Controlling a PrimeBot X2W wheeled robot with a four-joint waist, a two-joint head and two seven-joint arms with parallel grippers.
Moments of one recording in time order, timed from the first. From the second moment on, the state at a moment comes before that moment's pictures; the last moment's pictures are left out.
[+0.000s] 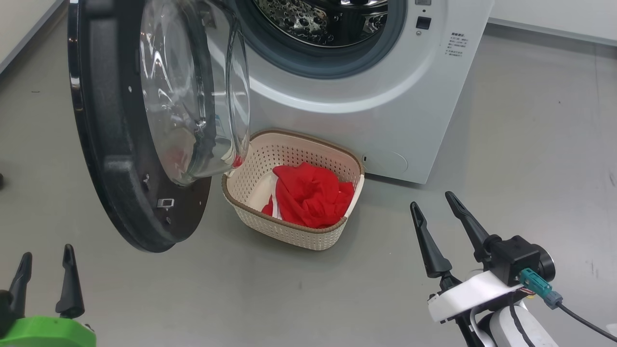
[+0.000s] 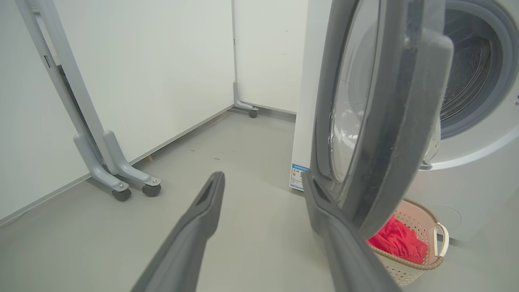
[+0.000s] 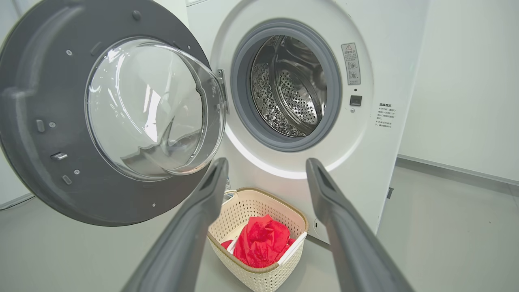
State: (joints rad) left arm 0.00 0.21 0.10 0.28 -0.45 -0.12 -0.23; right arm -0.05 -0.11 0.33 0.10 0.31 0.02 -0.24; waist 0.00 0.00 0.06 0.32
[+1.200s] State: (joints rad) left arm -0.04 0.23 0.10 0.28 -0.52 -0.12 -0.24; right arm -0.05 -0.11 0.33 0.10 0.31 0.02 -0.24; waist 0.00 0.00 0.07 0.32
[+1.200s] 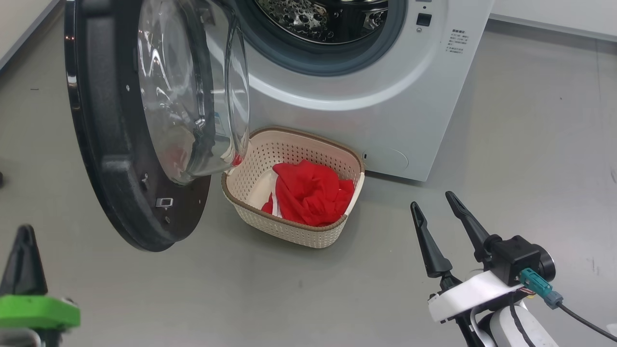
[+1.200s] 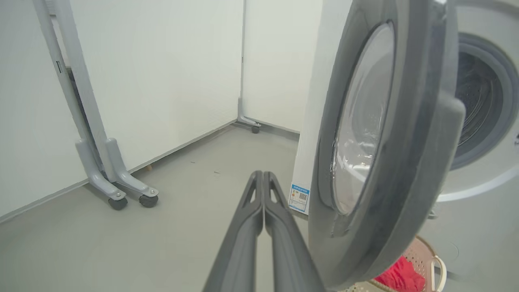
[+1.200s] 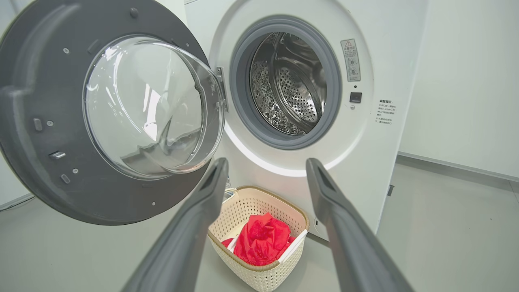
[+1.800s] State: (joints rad) left arm -0.27 0.15 0.31 0.33 -1.21 -0.05 0.19; right arm -0.05 -0.11 0.34 0.10 0.31 0.02 -0.24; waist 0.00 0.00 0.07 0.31
